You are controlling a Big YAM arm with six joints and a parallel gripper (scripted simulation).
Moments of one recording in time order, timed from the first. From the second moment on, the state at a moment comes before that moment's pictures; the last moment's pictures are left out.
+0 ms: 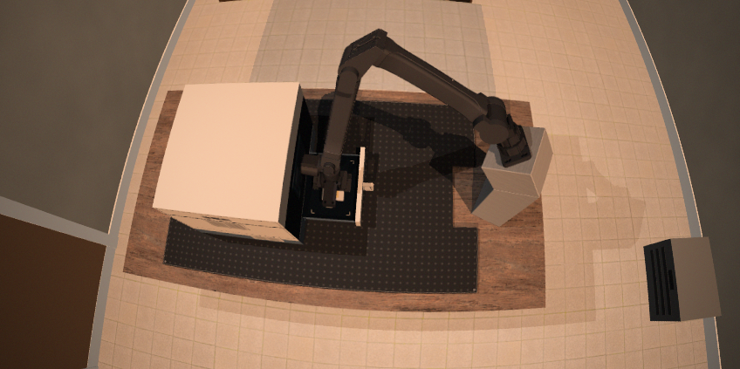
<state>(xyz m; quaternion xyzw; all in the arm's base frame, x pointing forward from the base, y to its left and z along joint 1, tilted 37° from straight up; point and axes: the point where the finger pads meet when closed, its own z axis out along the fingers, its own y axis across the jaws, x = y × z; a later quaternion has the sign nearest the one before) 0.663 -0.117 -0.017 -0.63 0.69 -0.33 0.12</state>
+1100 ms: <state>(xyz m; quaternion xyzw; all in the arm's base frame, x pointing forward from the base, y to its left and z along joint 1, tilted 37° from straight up) 0.658 -0.117 0.004 -0.63 0.69 -0.34 0.12</state>
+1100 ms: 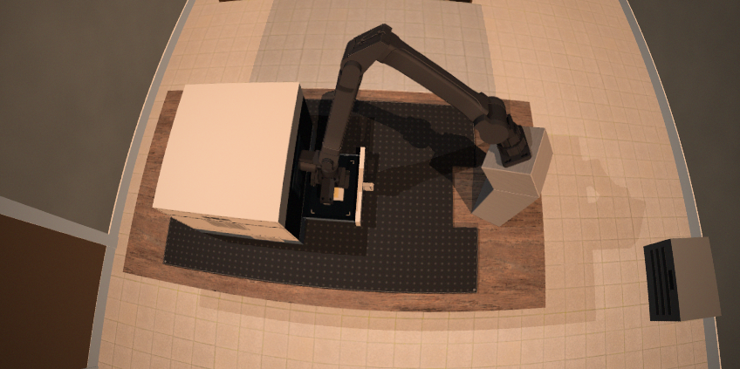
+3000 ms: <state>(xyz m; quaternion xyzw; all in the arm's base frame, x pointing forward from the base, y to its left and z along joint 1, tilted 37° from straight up) 0.624 -0.099 0.039 -0.63 0.69 -0.33 0.12</state>
